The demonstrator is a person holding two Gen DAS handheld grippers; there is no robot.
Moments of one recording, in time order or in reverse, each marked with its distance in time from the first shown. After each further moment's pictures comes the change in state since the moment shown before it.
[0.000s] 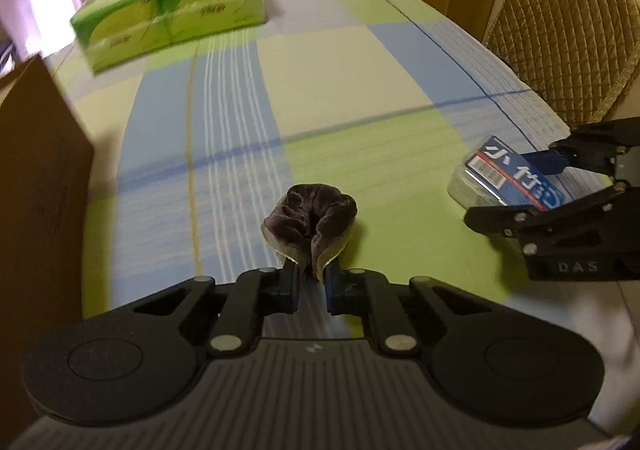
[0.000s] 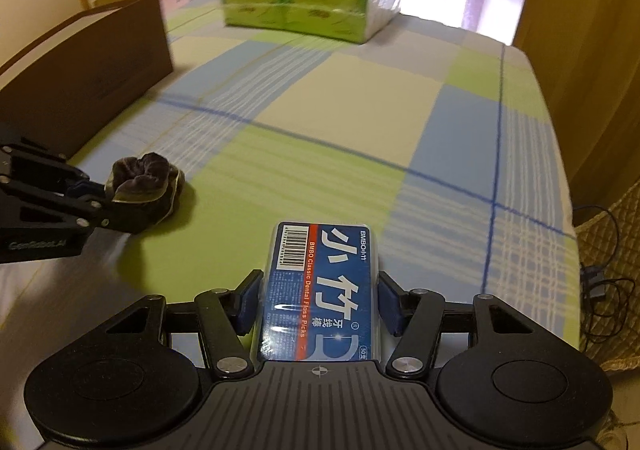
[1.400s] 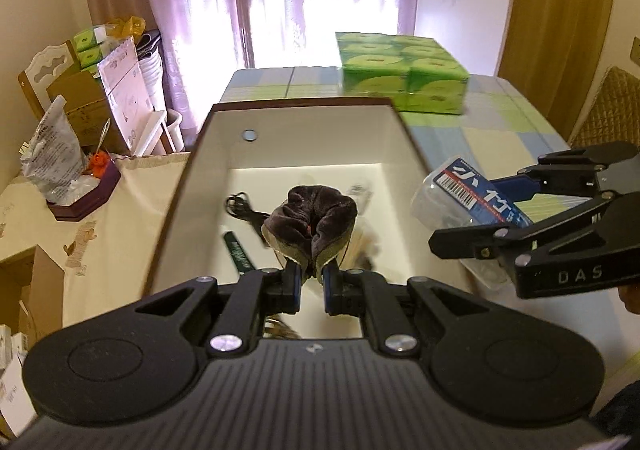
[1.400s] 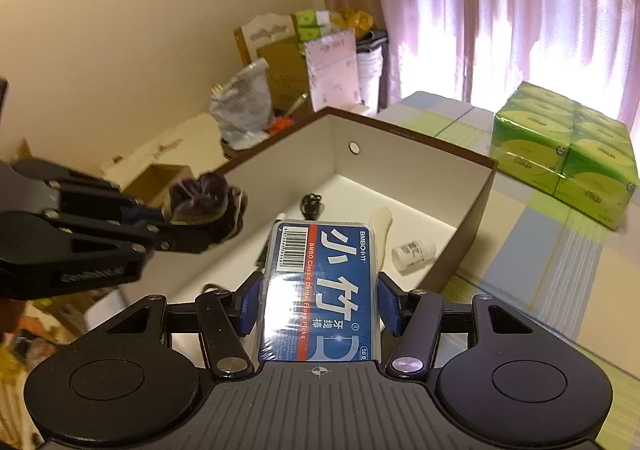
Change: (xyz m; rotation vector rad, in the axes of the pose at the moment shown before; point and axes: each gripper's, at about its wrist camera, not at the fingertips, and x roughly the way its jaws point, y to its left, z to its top) left arm -0.218 0.218 -0.081 -0.209 -0.189 0.197; right arm -0.024 0.269 0.141 -0.168 -0.167 0.320
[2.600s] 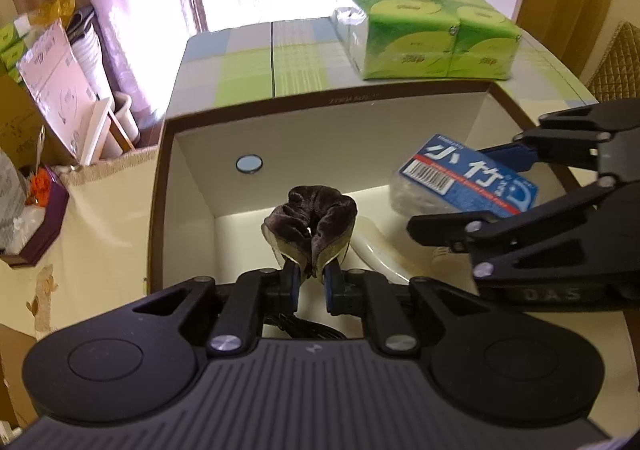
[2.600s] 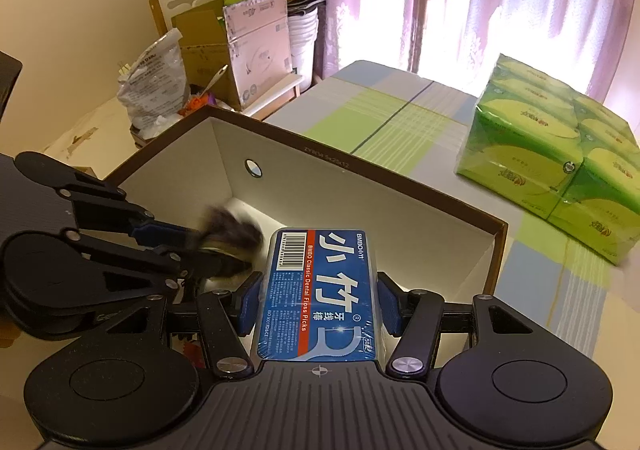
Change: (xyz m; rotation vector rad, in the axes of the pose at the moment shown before) left arm 0.197 0.068 0.086 0.111 0.169 -0.115; right arm 0.132 -0.062 0.072 0.061 0.111 -0.180
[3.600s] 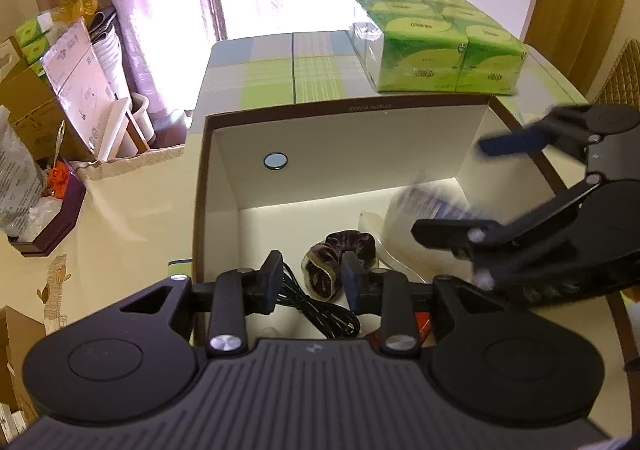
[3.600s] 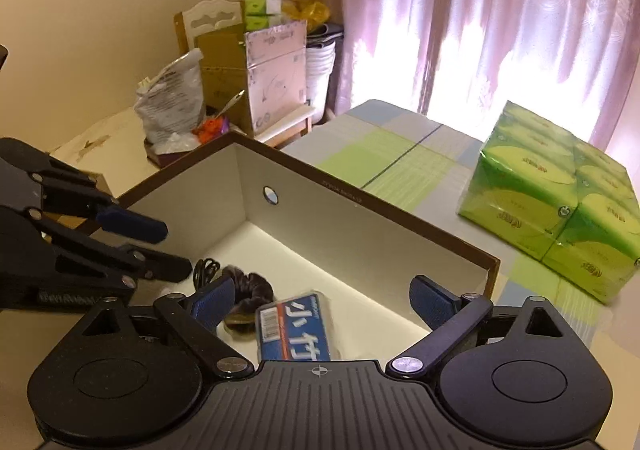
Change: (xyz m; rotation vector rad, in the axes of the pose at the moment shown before) left arm -0.038 0.006 -0.013 -0.054 -0.046 0.047; right arm -0.021 0.009 -0.004 -0.085 -0.102 0.006
